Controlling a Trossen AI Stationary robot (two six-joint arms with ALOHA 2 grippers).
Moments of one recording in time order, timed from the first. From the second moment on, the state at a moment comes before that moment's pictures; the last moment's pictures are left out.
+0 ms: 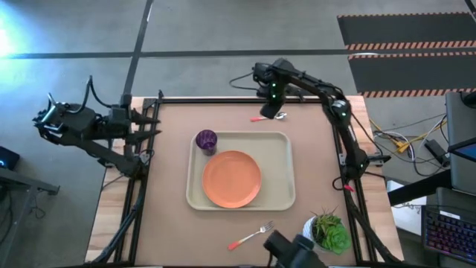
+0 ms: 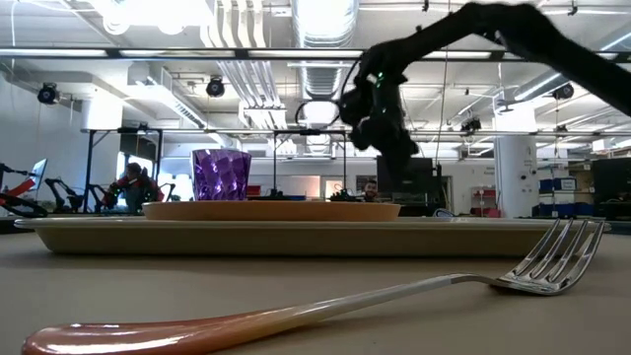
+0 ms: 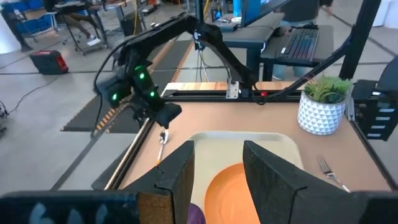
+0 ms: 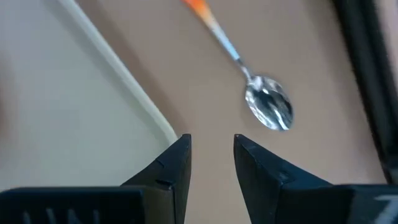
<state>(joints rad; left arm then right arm) -0.34 0.79 1.38 -0.95 -0.53 -0.07 -0.70 2.26 2.13 -1.55 -0.12 -0.16</state>
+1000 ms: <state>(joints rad) -0.34 0.84 1.38 -0.92 -0.53 -0.10 -0.71 2.51 2.33 -1.52 -0.23 -0.35</state>
